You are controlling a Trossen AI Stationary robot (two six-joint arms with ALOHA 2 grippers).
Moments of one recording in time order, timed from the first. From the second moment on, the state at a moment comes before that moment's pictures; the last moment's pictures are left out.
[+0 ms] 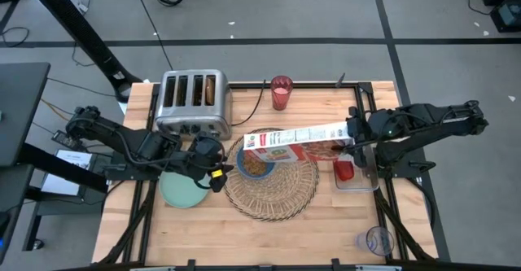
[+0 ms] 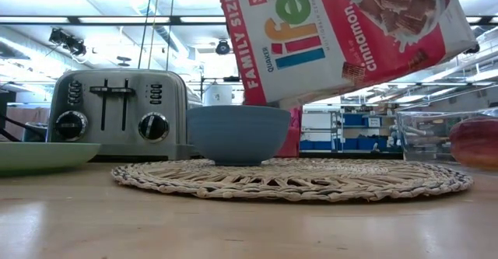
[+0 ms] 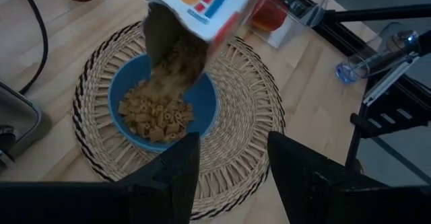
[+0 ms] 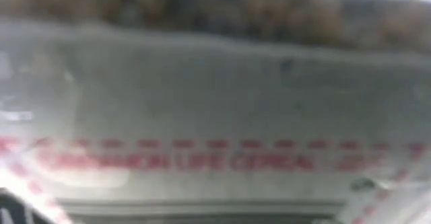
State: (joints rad) left arm -0.40 1.31 1.33 -0.82 -0.47 -0.94; right arm 0.20 0.71 0.93 -0.84 0.21 0.14
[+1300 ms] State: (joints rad) left arm -0.40 1.31 1.33 -0.82 -0.47 -0.93; right arm 0.20 0.74 0.93 -0.84 0.19 0.13
